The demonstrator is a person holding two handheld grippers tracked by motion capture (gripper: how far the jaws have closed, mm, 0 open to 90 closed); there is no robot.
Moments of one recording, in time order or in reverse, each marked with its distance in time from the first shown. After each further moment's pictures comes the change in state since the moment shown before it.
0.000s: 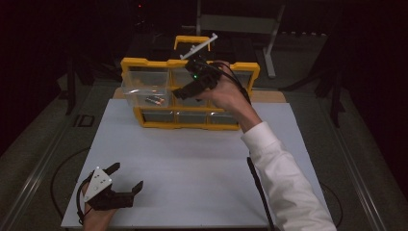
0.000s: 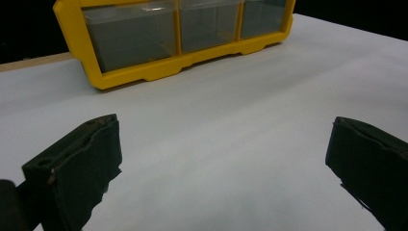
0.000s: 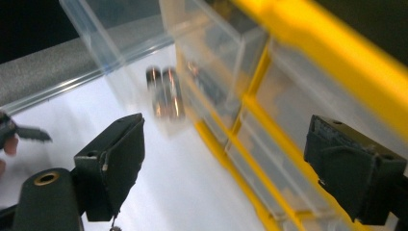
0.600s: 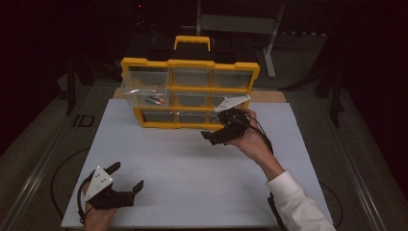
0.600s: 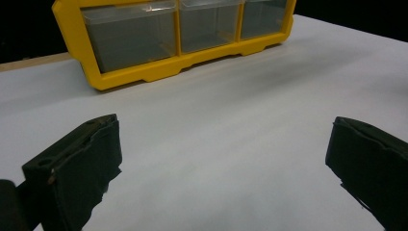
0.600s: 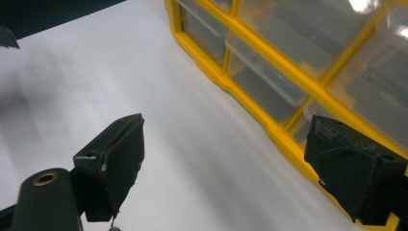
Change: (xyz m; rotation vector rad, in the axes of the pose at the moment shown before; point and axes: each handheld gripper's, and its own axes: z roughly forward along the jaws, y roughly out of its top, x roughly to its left) left arm 0.001 0.001 0.002 -0.003 0.001 -0.004; right arm 0.007 -0.147 0.006 -0.043 -0.032 0.049
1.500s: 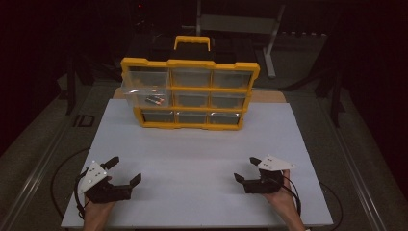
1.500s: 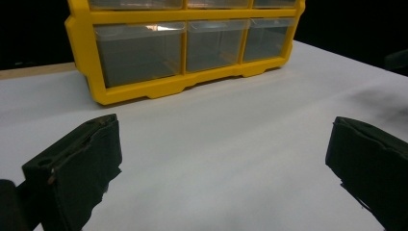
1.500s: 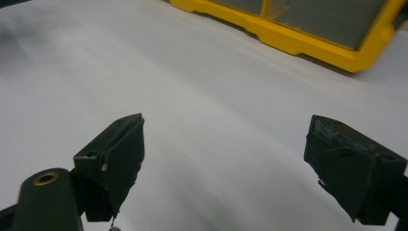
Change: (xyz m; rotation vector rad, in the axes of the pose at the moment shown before) left arm 0.015 0.005 0.003 -0.067 -0.020 -0.051; right arm 0.012 -0.197 -0.029 -0.210 -0.097 0.119
